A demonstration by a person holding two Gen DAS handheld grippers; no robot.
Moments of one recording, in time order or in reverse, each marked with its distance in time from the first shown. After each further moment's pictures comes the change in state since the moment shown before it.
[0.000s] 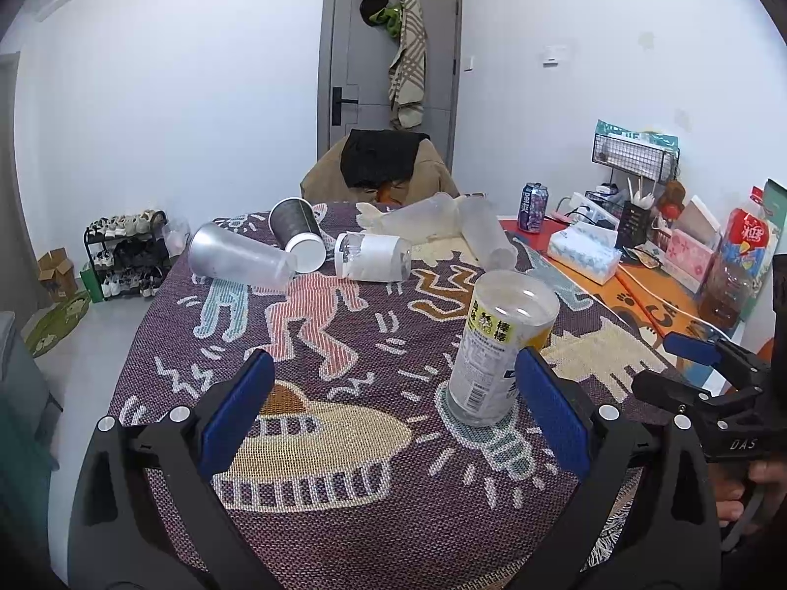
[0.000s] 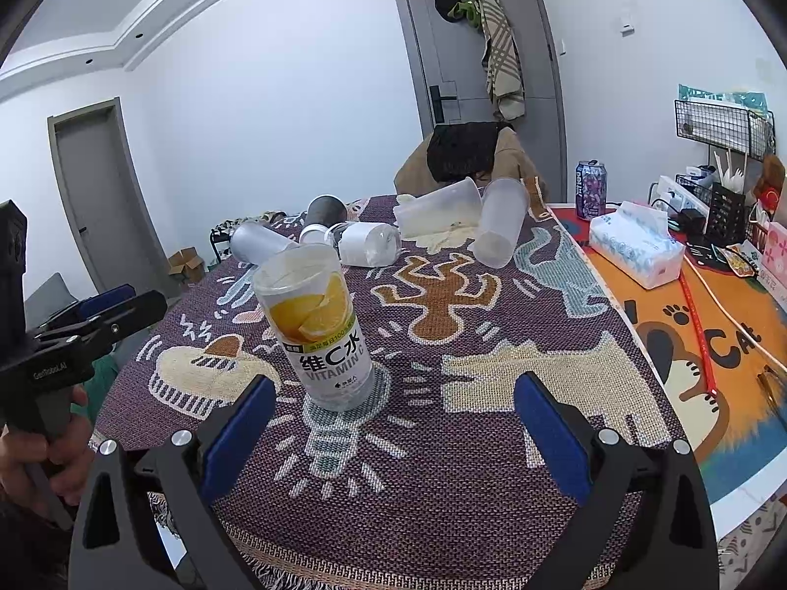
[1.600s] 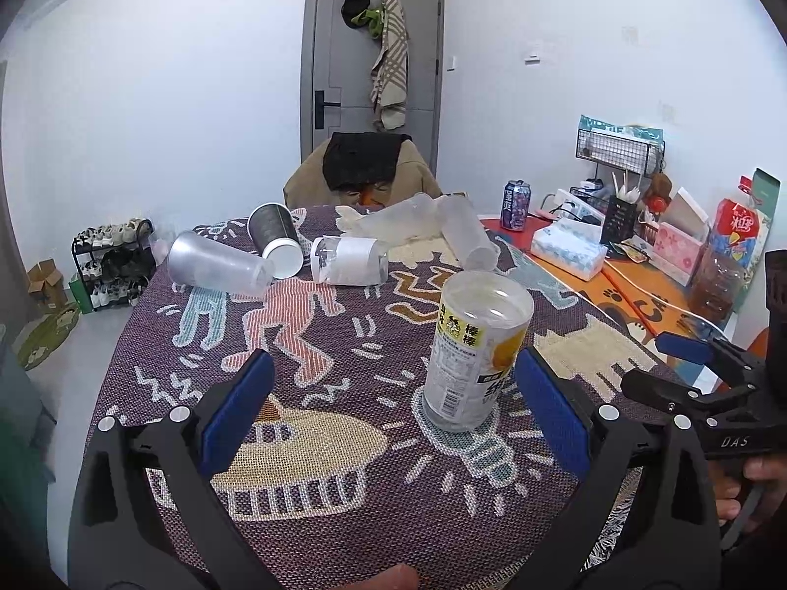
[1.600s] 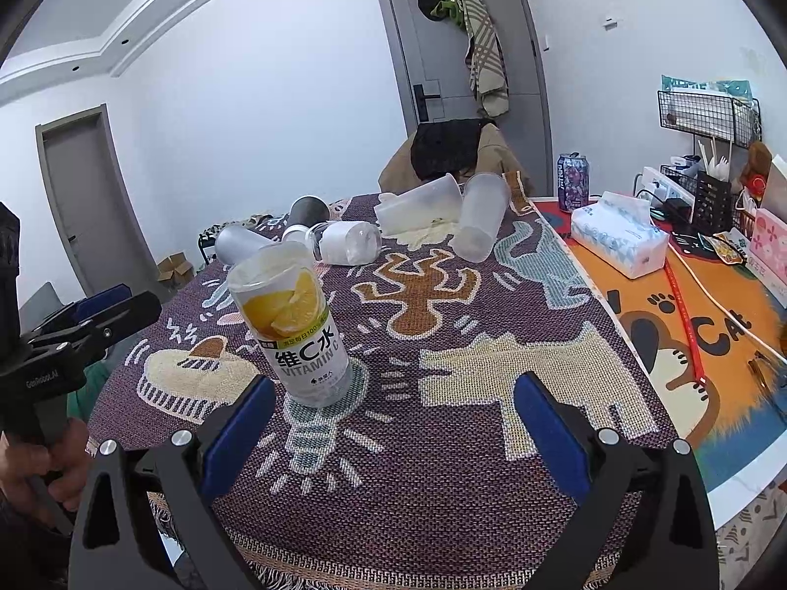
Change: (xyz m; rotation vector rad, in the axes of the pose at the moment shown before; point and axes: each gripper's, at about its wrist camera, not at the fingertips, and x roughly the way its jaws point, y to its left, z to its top) left arm 0.003 -0.019 0.001 0.027 -0.006 -0.025; right arm -0.006 -0.014 -0.005 0.030 0.003 -0.027
